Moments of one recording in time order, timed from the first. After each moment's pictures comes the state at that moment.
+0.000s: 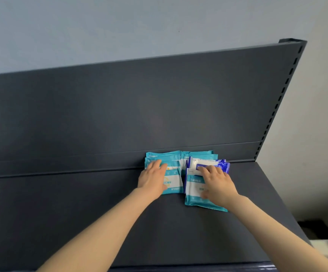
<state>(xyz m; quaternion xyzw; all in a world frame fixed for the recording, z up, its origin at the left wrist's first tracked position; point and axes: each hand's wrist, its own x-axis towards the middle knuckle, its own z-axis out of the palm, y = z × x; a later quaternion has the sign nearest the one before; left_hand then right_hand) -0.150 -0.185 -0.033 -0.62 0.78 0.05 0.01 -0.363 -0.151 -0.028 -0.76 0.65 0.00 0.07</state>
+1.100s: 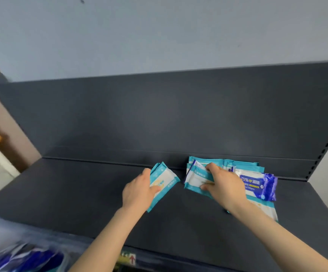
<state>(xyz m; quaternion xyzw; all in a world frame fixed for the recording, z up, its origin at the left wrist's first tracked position) -0.026 -0.086 0.018 -0.78 0.61 0.06 -0.13 -0.257 -0.127 0.024 -0.78 0.61 -0.17 0.04</state>
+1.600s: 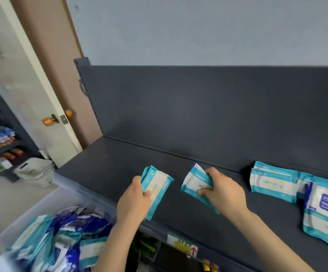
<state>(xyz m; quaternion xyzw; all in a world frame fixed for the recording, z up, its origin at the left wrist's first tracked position) 0.134 0.022 0.005 -0.86 0.45 0.10 -0.22 -0.078 -0.081 0.027 -0.83 0.52 -0.15 0.12</state>
